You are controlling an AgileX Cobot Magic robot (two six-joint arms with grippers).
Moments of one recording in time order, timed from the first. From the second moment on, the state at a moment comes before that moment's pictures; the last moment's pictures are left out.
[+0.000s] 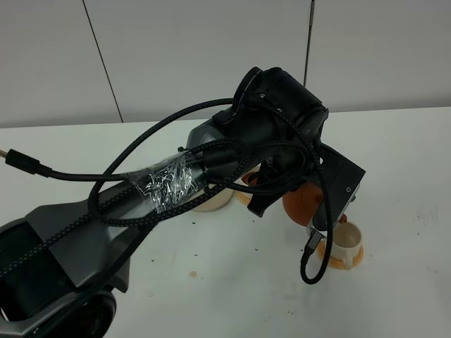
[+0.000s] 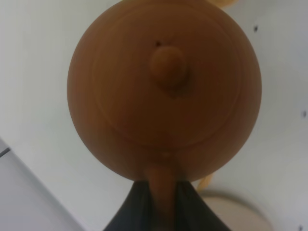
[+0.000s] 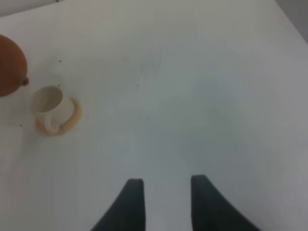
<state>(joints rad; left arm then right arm) -0.83 2.29 -2.13 0.35 1.03 1.34 0.01 -0.01 -0.49 0.01 1.07 0.13</state>
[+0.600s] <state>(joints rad) -0.84 2.29 -2.13 0.41 1.01 1.34 0.01 -0.01 -0.49 0.01 1.07 0.13</state>
